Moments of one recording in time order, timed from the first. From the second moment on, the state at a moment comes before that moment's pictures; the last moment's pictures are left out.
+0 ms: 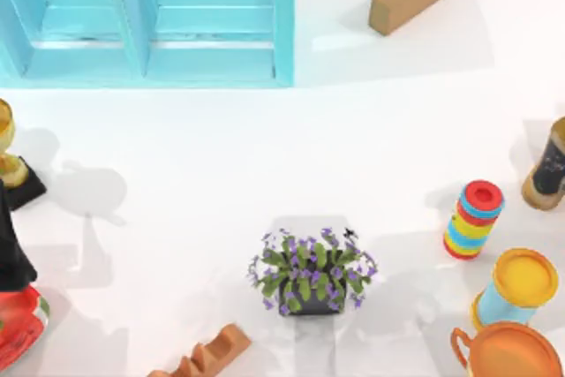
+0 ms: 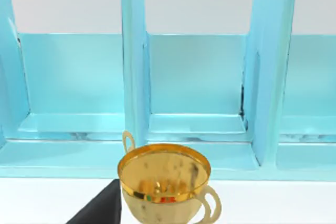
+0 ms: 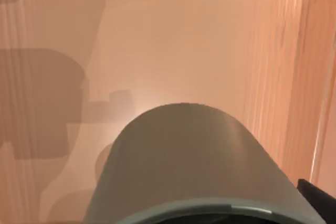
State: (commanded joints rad) left arm 0.00 0.00 0.00 0.00 0.00 0.00; right arm -0.52 1.83 1.68 -1.34 0.01 -0.52
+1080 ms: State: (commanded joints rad) left arm 0.00 0.00 0.00 0.00 0.00 0.00; right arm -0.50 1.84 1.43 -1.09 0.01 -0.50
